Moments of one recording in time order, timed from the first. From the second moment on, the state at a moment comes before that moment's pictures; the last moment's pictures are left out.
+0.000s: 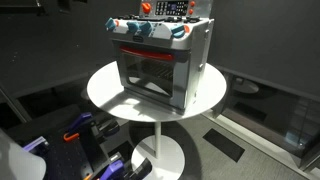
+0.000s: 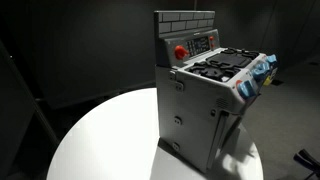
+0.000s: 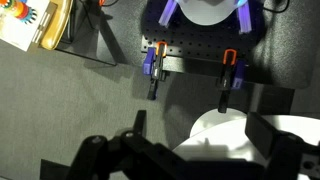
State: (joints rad) arm 0.03 -0.82 0.16 -2.59 -0.09 1.52 0.05
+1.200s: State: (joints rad) arm 0.02 -0.76 0.12 -2.52 -0.09 1.80 0.06
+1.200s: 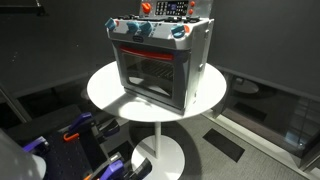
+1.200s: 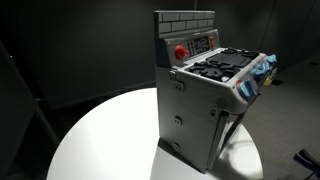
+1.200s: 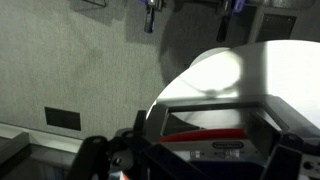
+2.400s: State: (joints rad) arm -0.04 -0.34 0.05 -2.28 -0.09 2.26 0.07
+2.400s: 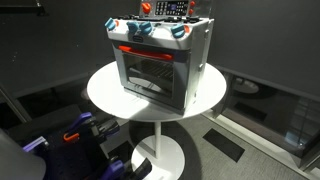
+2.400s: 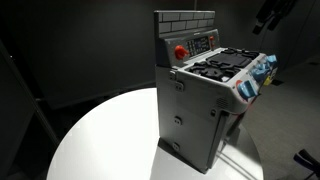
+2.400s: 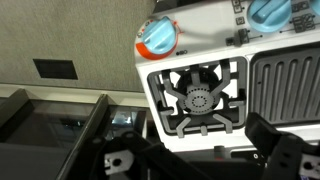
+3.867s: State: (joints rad) arm -0.04 -0.17 0.04 -2.17 -0.09 2.40 0.11
